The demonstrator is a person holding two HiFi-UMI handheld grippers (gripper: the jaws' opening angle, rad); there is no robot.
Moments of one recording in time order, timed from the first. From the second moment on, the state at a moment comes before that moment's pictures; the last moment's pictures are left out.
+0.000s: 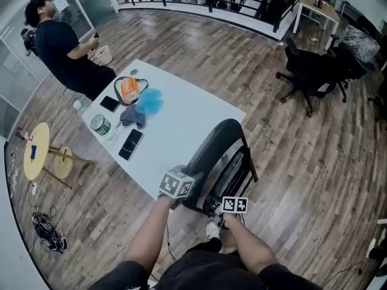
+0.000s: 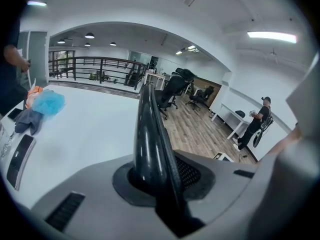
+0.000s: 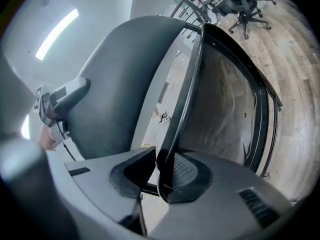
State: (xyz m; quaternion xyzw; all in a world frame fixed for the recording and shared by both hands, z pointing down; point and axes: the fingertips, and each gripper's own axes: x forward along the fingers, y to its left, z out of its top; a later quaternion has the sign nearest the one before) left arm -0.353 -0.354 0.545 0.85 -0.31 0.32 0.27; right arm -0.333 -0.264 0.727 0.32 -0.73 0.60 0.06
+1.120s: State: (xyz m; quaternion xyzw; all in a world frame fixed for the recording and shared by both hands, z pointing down) left arm -0.401 -0.323 0.523 0.77 -0.53 0.30 0.17; right arm -0.188 -0.183 0.645 0.43 -0.81 0.40 0.08
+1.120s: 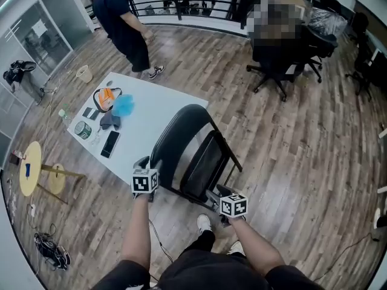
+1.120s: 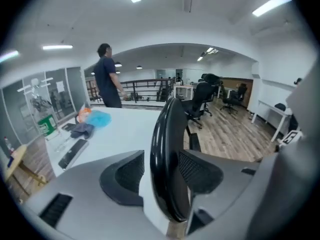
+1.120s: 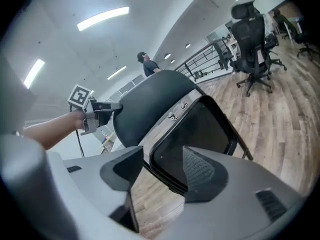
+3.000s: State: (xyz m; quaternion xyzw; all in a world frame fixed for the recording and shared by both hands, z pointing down) left arm -0.113 0.067 0.378 0.97 -0.24 0.07 0.07; right arm 0.008 0.163 0.378 0.78 -0.62 -0.01 0.08
